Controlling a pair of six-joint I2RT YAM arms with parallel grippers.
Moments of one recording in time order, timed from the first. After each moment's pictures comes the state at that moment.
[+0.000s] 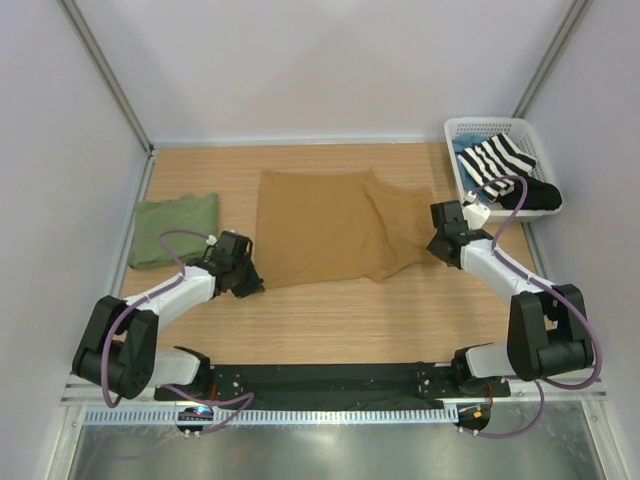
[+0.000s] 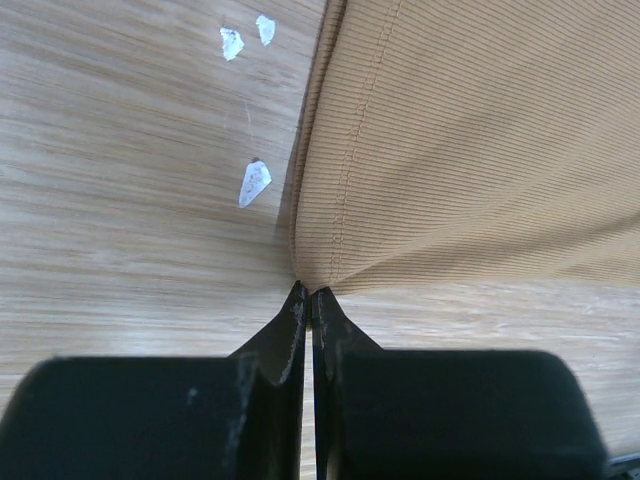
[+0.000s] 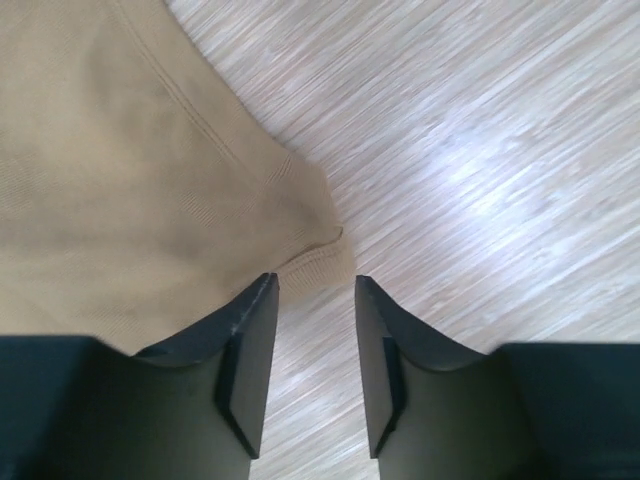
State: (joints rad) left arm -0.37 1.32 0.59 -0.32 0.02 -0.81; right arm 0.19 1.37 0.78 -0.39 0.44 0.73
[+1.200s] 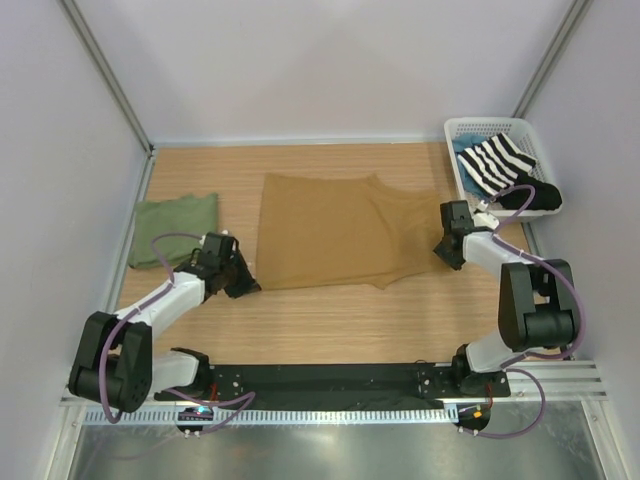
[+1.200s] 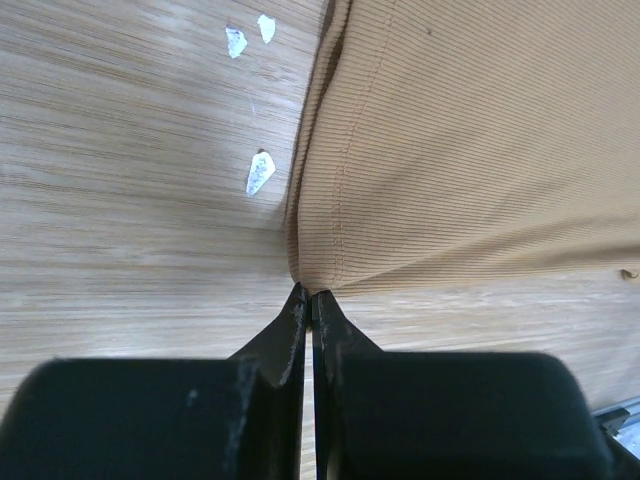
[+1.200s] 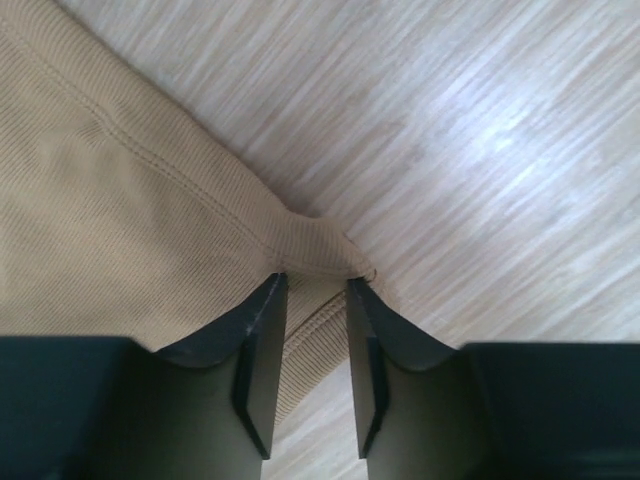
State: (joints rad) left arm -0.27 1.25 0.55 -0.31 0.15 -0.73; right arm 0.06 1.54 0.79 -0.35 0.38 0.83
